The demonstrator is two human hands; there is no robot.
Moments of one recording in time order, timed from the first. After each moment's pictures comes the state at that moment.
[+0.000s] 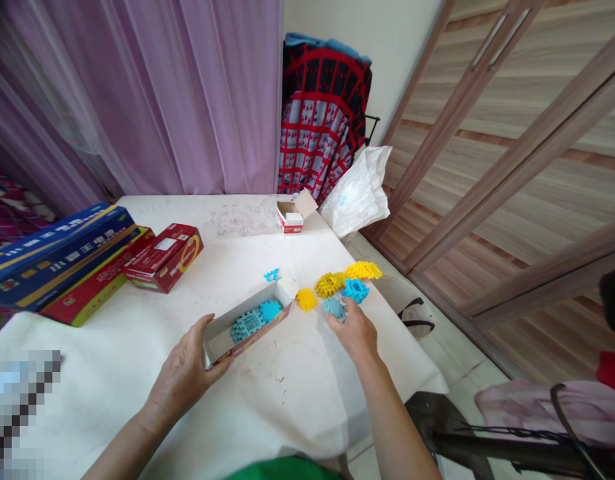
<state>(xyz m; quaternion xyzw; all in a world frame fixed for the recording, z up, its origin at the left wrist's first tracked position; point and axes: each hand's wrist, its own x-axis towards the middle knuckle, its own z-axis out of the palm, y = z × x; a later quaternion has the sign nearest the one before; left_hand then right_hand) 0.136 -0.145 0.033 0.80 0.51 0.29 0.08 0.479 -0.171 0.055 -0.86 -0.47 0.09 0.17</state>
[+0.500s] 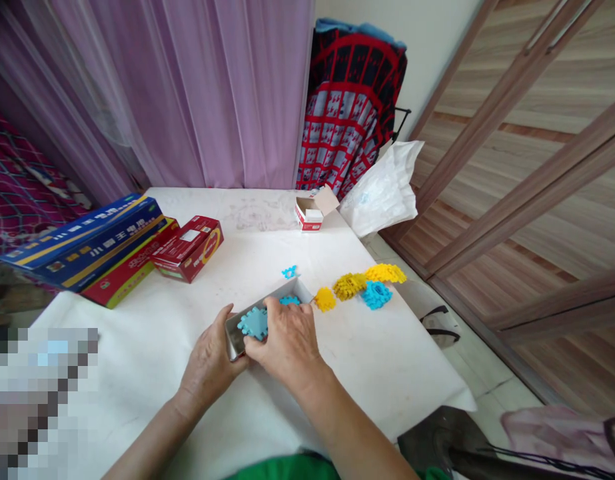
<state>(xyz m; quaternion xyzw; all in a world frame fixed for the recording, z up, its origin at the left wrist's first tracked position) 0.145 -0.152 0.030 0.78 0.52 0.32 0.10 0.308 -0.161 0.127 -0.67 -0.73 0.07 0.13</state>
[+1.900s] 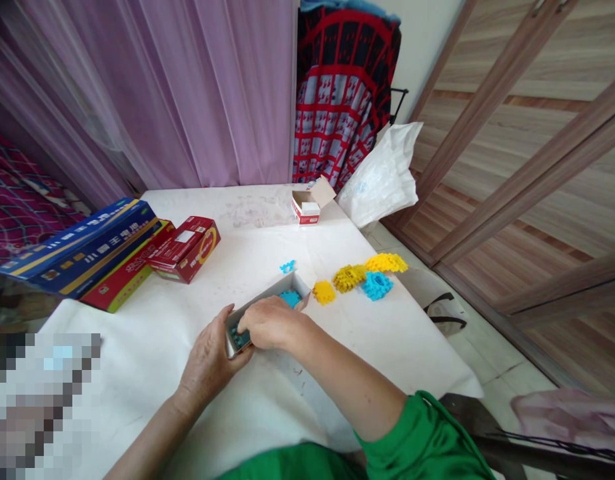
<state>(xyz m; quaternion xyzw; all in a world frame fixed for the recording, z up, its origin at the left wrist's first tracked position) 0.143 -0.148 0.026 0.81 0.50 0.31 0.05 0.309 -0.114 0.143 -0.44 -0.87 0.19 -0.10</state>
